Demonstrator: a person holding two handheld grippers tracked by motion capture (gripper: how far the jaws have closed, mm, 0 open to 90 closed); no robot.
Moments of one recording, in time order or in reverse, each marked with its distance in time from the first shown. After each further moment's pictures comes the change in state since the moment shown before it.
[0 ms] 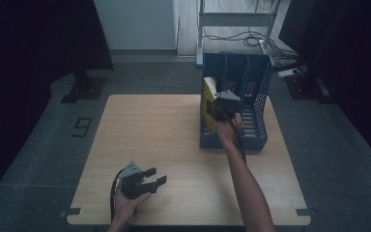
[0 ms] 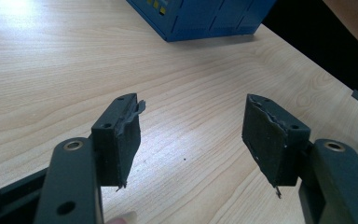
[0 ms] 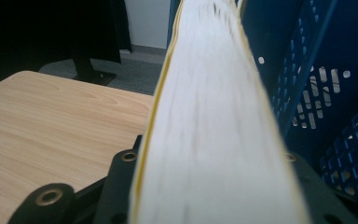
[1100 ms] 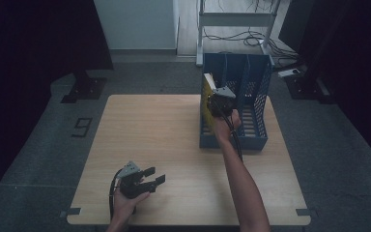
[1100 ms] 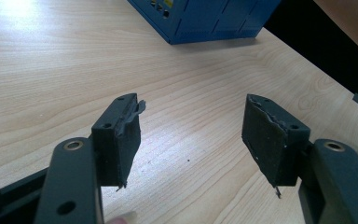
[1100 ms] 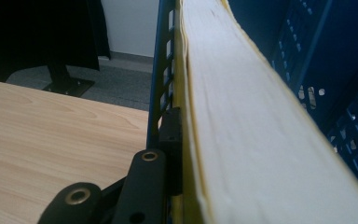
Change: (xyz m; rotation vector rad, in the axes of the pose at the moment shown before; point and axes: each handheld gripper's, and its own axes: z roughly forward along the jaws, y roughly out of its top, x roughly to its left) left arm 0.003 0.000 -0.002 -0.012 0.005 -0.005; right arm 0.008 0.010 0.009 -0.031 -0.098 -0.018
